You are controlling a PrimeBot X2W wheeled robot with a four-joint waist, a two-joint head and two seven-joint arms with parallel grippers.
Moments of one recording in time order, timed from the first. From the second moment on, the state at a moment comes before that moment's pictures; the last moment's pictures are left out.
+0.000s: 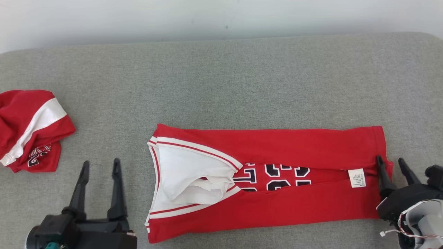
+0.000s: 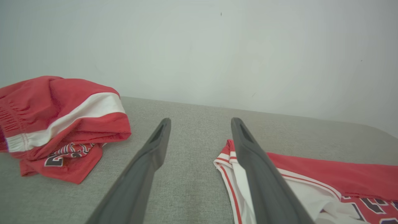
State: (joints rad) left arm -0.08 0.11 -0.04 0.03 -0.29 -0.05 -0.26; right arm -0.42 -0.40 0.25 0.79 0.69 0.13 -0.24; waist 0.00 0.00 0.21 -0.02
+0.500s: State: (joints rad) left arm -0.05 0.05 0.03 0.07 -0.22 -0.10 -0.26; right arm -0.48 -0.37 0.34 0.94 0.78 0.13 -0.22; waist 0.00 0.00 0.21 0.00
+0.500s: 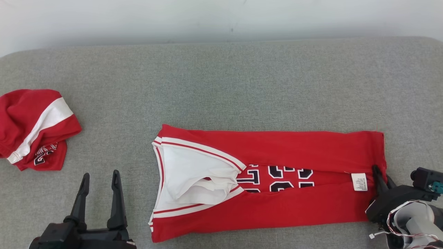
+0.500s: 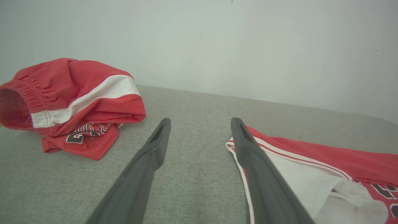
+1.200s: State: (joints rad) left arm 0.02 0.05 0.02 0.08 -0.24 -0.07 -0.26; right arm -0.49 -0.54 0.34 0.98 0.83 0.13 -0.25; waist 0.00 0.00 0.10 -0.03
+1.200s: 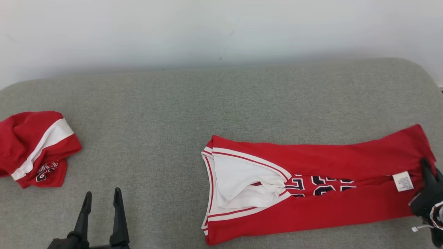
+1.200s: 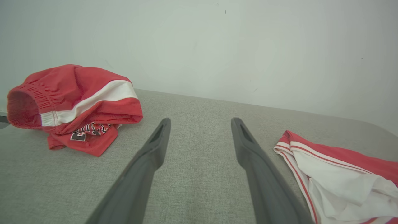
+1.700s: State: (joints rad) left arm 0.03 0.05 -0.01 0.09 -0.27 -0.05 -0.26; right arm -0.45 -0.37 0.47 0.63 0.85 0.13 -0.23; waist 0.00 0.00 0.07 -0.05
